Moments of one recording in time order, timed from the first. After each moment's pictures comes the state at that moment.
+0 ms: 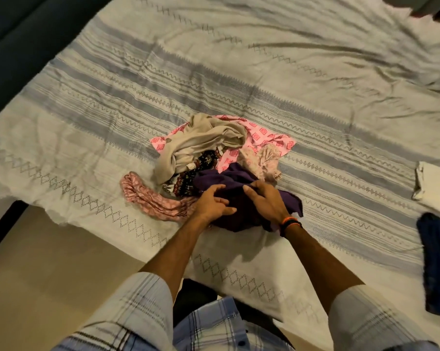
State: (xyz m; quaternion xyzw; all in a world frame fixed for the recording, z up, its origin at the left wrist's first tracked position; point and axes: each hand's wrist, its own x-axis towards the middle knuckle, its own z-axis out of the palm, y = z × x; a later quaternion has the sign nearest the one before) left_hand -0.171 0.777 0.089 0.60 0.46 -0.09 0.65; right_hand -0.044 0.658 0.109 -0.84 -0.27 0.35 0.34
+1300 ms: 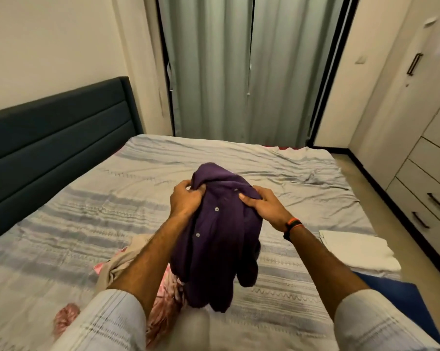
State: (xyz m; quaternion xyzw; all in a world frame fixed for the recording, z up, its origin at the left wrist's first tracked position) left_hand 0.002 0.660 0.362 0.72 0.37 0.24 0.53; right_hand 0.114 0.475 0.348 -0.71 -0.30 0.22 0.60
